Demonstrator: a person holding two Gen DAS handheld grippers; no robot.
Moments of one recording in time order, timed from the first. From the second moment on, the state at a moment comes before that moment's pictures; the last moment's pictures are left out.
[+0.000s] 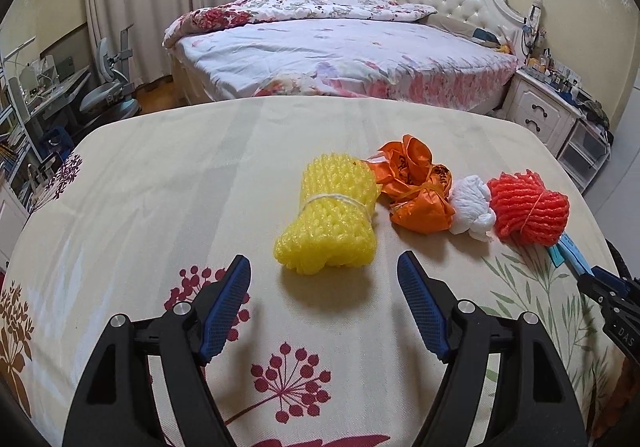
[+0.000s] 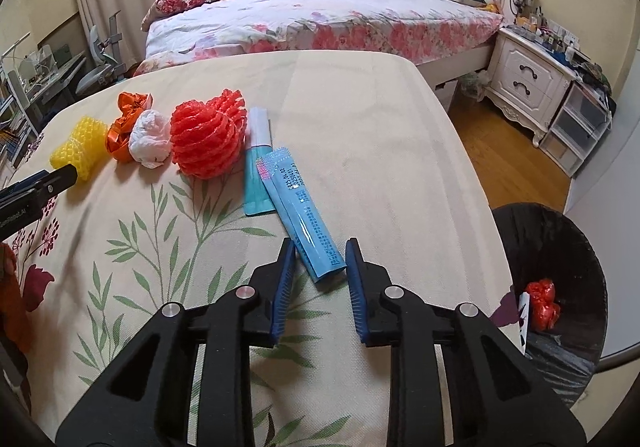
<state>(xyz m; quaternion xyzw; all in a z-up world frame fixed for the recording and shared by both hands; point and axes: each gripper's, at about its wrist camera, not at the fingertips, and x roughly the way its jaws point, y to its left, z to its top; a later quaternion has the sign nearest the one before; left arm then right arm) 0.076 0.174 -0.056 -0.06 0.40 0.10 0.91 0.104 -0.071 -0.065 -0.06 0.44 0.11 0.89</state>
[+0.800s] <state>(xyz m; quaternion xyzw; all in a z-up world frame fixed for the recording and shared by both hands) 0.113 0.184 -0.068 -0.05 0.43 0.10 0.90 0.147 -0.059 -0.070 -0.07 0.43 0.11 0.89</state>
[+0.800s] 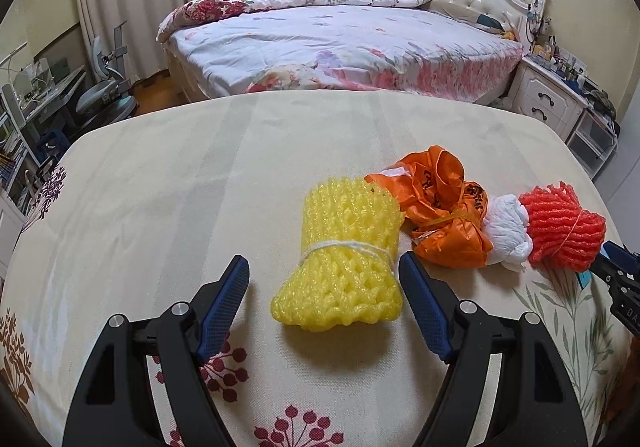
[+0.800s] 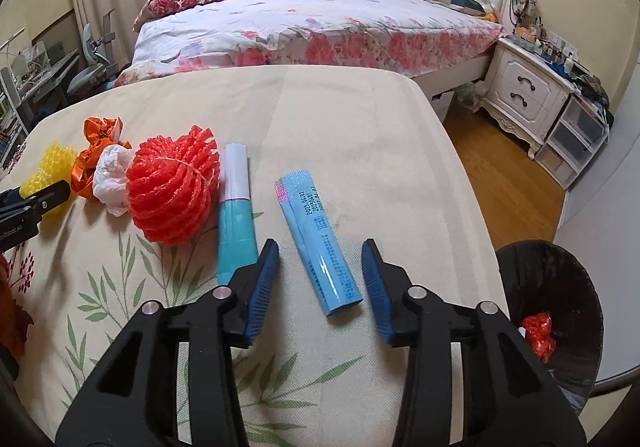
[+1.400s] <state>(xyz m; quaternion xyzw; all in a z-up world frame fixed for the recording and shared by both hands) 0.093 0.166 -0.061 -0.01 0.40 0.08 0.91 0.131 -0.066 -0.062 -0.06 0.42 0.11 0.90</state>
